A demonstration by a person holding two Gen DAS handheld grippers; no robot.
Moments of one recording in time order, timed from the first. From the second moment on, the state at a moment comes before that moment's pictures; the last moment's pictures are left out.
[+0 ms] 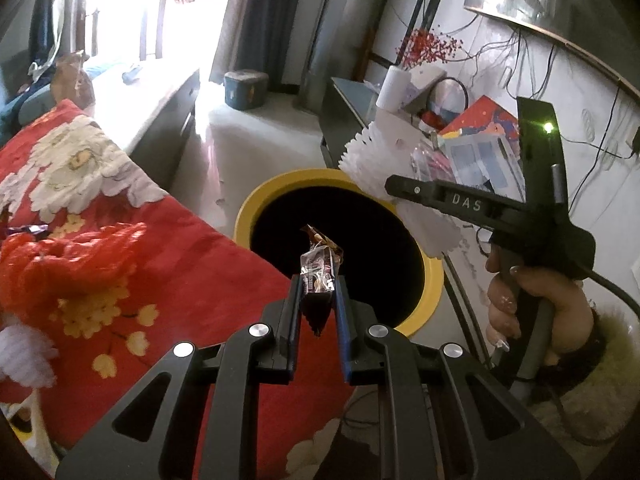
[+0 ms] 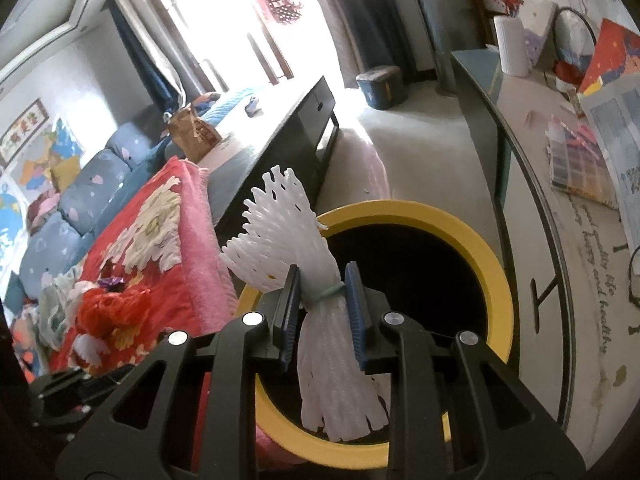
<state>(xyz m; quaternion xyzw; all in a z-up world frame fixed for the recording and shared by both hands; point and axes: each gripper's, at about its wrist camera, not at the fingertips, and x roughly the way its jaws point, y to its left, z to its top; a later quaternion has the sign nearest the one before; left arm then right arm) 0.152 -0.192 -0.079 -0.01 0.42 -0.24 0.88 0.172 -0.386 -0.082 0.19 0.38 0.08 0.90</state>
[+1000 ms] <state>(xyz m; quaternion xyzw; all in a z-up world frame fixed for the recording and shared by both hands) 0.140 -0.164 -0.052 -0.05 0.36 -0.19 0.91 0.155 -0.381 -0.066 0.17 0.35 0.07 0.92</state>
